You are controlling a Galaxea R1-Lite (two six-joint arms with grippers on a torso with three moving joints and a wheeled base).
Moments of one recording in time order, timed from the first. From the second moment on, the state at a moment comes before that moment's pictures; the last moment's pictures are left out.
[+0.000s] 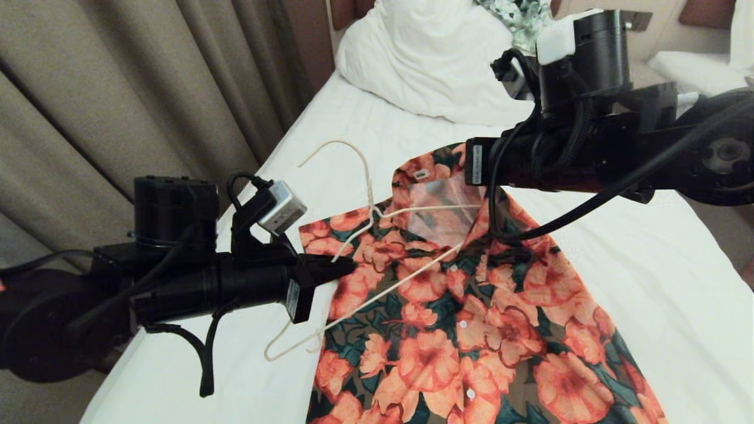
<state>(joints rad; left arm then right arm) -0.47 1.57 -0.77 -0.44 -0.45 0.30 0.66 1.83 -1.70 0.17 -0.34 0.23</state>
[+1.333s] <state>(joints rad) -0.64 1.67 -0.73 -0.75 -0.25 0.09 0.86 1.59 -1.56 0.30 -0.39 0.20</state>
